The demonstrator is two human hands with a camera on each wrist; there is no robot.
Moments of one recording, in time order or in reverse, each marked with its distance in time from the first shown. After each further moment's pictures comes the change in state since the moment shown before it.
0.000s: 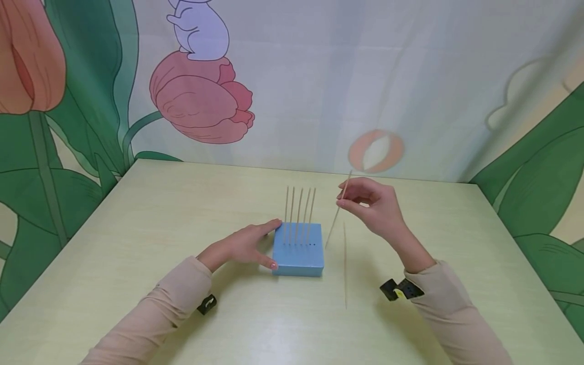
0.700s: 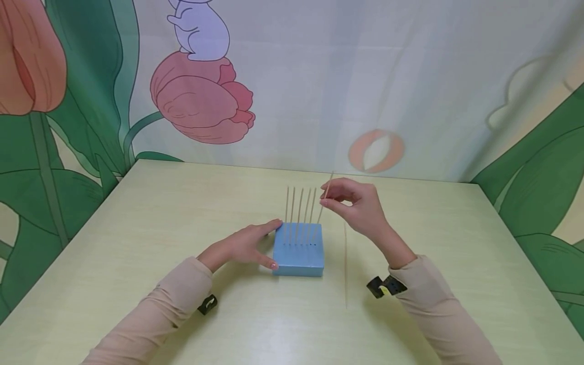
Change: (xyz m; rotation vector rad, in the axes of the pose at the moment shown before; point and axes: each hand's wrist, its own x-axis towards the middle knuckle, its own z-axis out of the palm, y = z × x) left_hand -0.001 -0.001 -0.001 -0.011 0.001 0.007; right_hand 0.012 0.003 0.024 0.023 -0.030 -0.099
